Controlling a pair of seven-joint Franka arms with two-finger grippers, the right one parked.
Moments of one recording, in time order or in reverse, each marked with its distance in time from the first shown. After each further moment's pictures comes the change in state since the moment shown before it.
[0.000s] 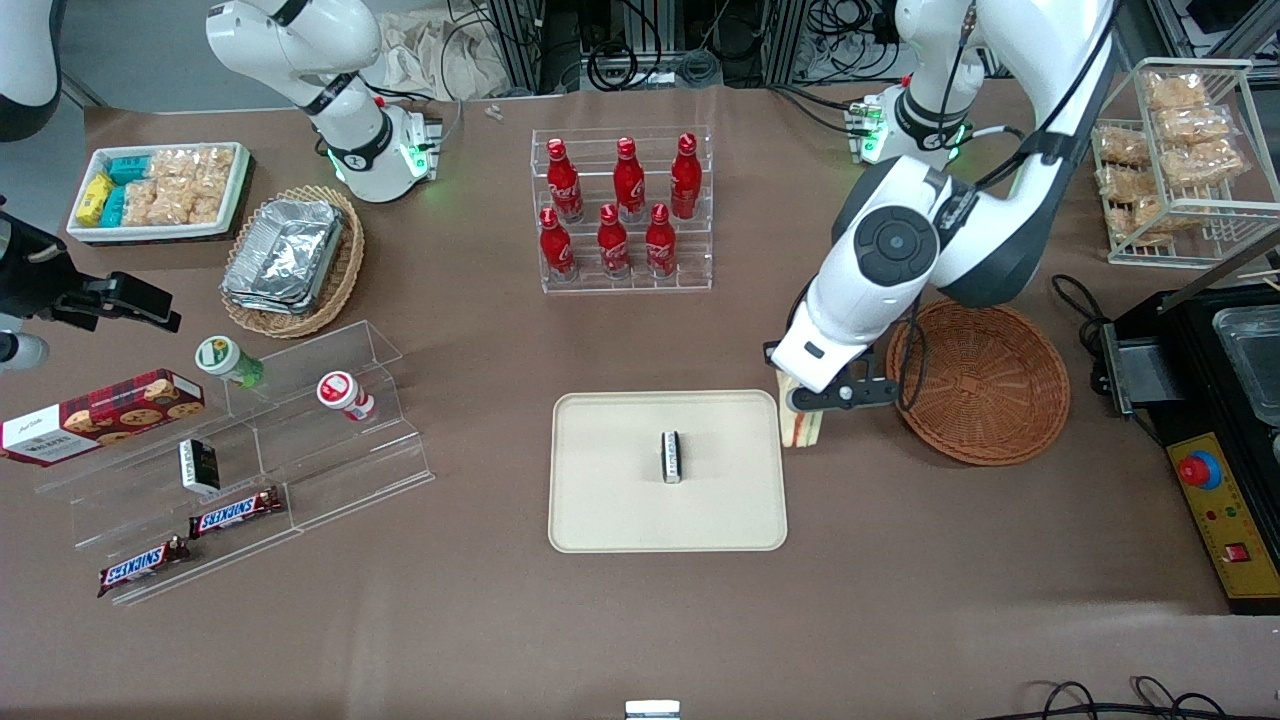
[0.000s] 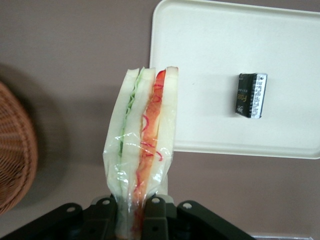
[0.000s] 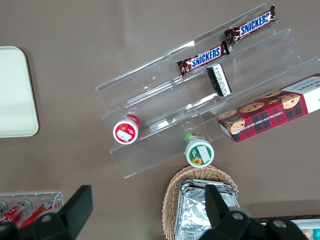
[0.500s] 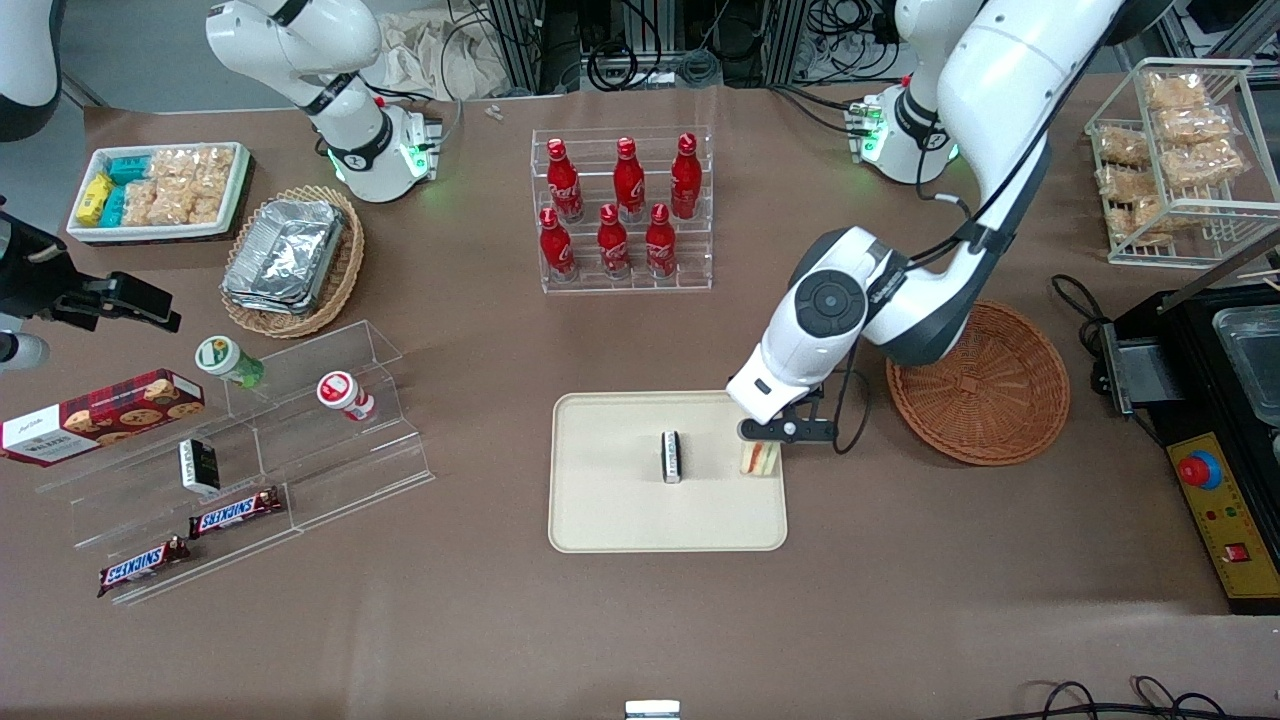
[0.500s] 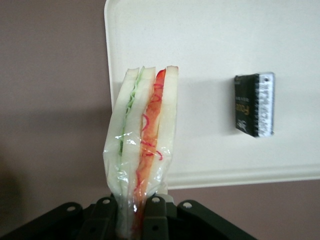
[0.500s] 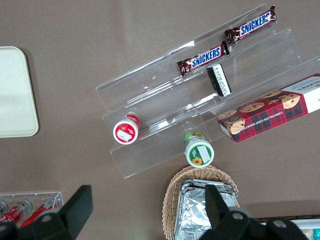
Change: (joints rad) arm -0.041 0.213 -0.006 0.004 0.181 0.207 -0.025
